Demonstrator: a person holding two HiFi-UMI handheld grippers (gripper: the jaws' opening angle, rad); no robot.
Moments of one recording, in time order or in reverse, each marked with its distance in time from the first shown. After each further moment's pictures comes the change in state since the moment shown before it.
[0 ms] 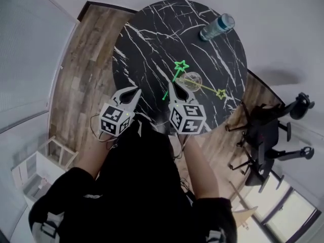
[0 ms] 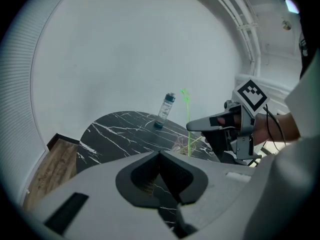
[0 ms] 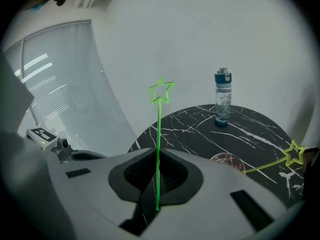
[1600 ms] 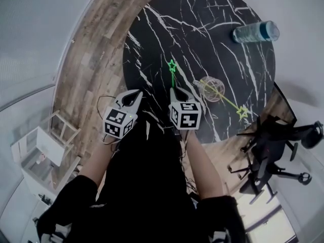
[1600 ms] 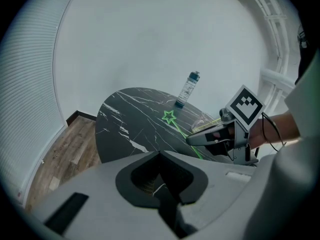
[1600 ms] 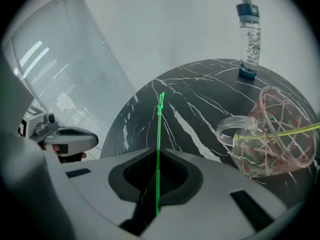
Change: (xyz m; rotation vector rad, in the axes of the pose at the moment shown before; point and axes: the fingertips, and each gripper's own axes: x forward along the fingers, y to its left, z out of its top) left arm 0.011 0.048 -0.103 -0.155 0.153 0.179; right arm 0.094 -0.009 -0.140 -0.054 0.385 0.110
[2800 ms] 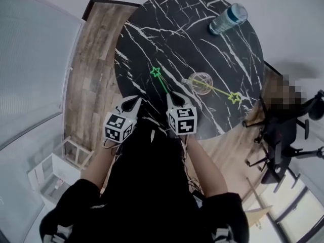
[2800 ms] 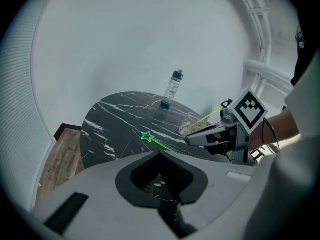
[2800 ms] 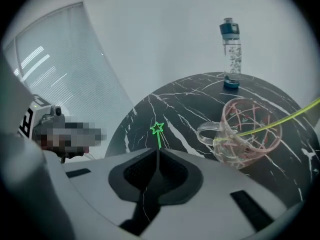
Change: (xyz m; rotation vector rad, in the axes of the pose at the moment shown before) left arm -0.004 -0.024 0.031 0.160 0.032 -0.104; right arm -0.038 0.001 0.007 0.035 -0.146 -0.043
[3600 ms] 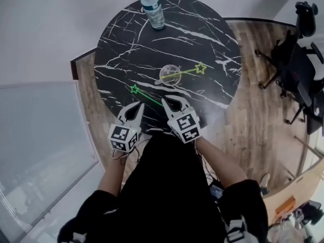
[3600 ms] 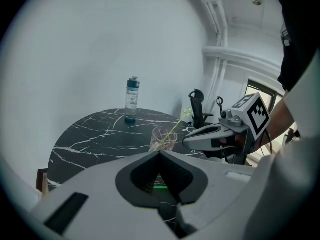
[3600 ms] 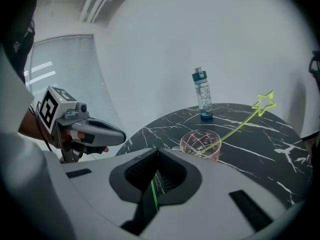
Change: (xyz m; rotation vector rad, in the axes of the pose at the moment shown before) left arm 0.029 -0.098 0.073 0.390 -0.016 -0.233; right arm -0.099 -0.026 0.022 0.051 -0.410 -0.053
